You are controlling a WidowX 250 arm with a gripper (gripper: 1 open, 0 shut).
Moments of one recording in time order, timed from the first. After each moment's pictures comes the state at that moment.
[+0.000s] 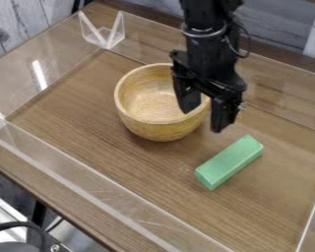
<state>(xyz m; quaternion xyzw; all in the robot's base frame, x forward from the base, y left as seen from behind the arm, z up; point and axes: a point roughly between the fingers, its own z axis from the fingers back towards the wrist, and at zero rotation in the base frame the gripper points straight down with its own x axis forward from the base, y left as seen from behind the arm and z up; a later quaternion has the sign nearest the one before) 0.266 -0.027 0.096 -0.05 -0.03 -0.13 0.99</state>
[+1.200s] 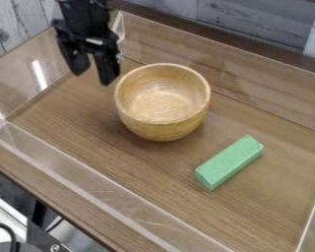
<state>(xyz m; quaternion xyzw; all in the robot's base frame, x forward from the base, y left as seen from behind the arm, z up) 0.252 0.128 0.093 -0.02 -0.03 0.01 1.00</state>
